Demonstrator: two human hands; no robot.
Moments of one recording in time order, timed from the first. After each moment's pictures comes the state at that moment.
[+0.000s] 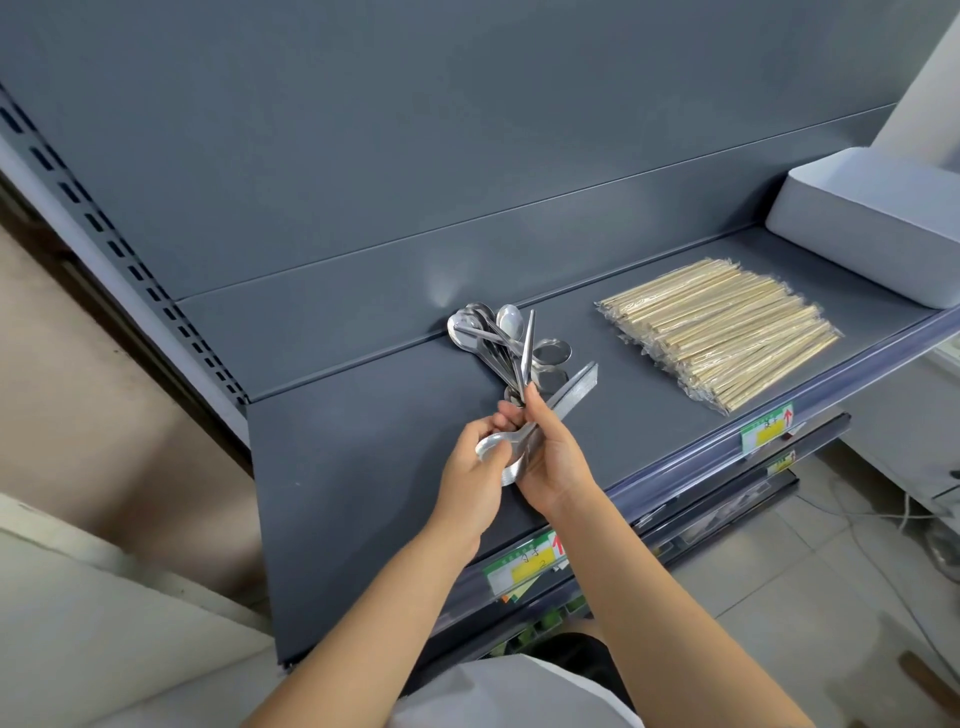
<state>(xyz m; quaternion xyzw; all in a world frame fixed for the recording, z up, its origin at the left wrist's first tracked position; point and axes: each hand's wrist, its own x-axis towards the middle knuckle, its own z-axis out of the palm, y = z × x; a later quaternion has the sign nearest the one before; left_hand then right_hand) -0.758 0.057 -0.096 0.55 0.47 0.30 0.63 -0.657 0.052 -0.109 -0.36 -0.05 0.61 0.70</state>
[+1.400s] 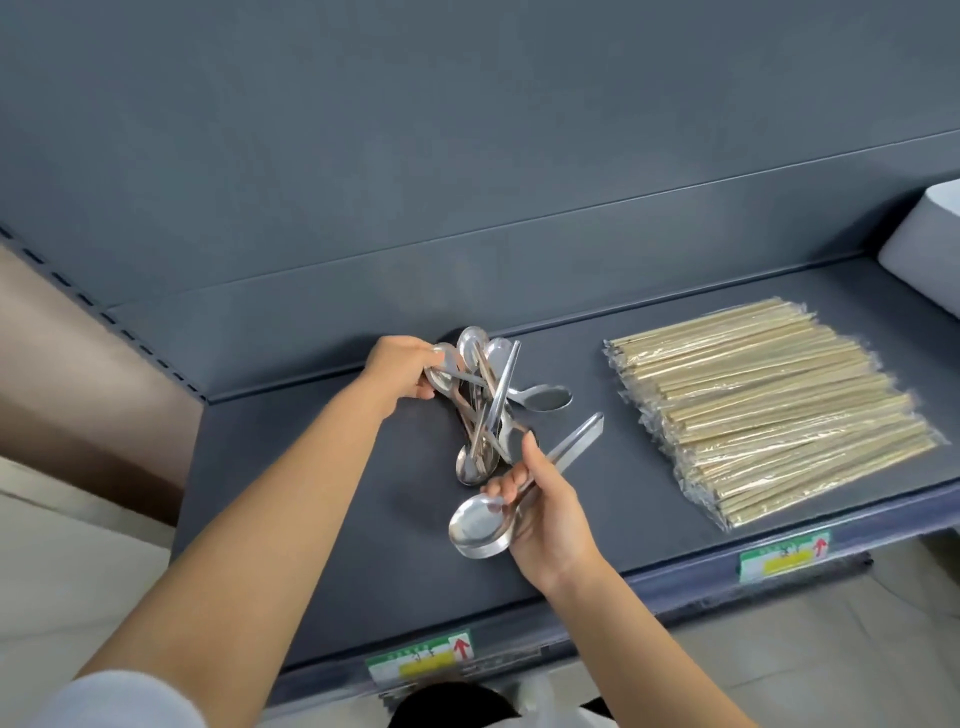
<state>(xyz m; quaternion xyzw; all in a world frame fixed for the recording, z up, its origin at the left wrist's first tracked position) -0.690 0.240 -0.080 0.53 0.63 0.25 0.51 -0.570 0.060 -0.111 -0.38 -0.07 0.68 0.62</state>
